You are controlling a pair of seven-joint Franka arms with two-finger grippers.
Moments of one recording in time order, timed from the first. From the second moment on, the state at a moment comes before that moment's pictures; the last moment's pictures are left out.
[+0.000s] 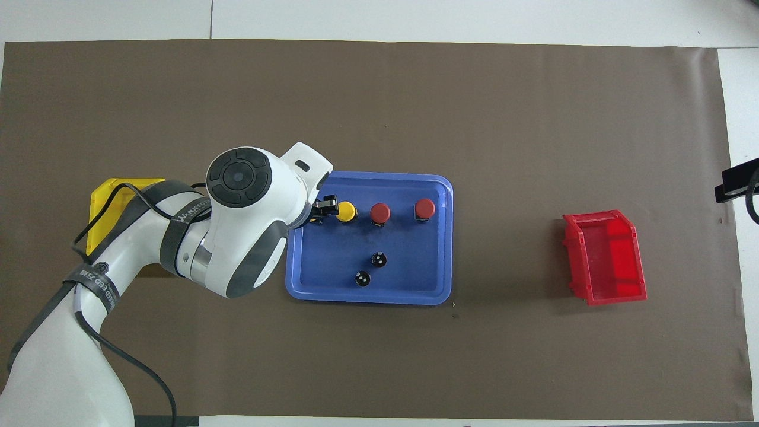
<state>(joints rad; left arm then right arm) -0.54 0.19 -0.04 -1.95 -0.04 2.15 -0.61 -0.12 0.01 -0.01 -1.53 -0.05 1.42 -0.04</state>
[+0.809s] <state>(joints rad) -0.27 0.07 -0.01 -1.70 -0.03 1.76 -0.18 -0.11 0.01 -0.01 -1.53 -0.05 1.42 -0.04</state>
